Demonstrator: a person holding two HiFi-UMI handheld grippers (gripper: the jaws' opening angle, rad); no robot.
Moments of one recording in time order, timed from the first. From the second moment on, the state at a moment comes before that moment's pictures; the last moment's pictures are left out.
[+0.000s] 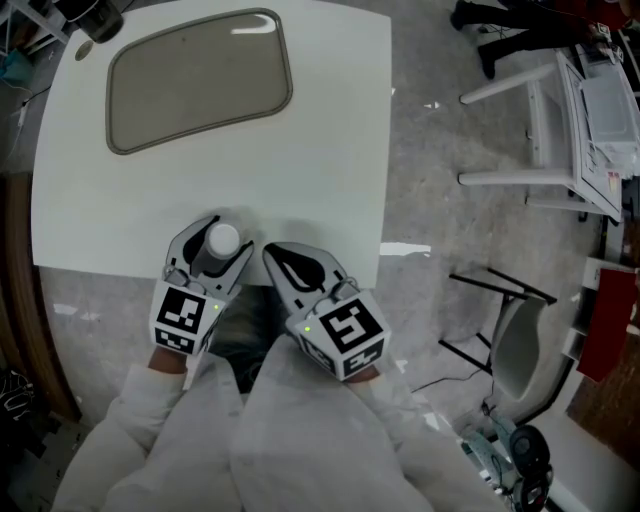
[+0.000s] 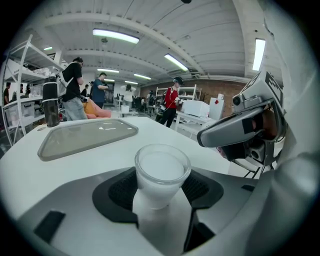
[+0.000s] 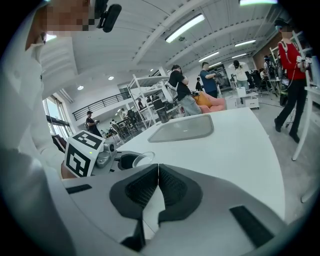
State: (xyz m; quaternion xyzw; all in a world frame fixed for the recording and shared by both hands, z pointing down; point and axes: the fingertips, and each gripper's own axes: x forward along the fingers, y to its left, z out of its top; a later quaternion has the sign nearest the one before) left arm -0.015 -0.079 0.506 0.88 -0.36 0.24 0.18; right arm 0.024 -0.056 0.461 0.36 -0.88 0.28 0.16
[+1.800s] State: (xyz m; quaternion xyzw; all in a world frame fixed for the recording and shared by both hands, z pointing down) left arm -0.005 -0.085 0.417 0.87 -0.45 0.18 0.12; right arm 0.040 -0.092 0.361 0.31 -0.93 0.15 0.10
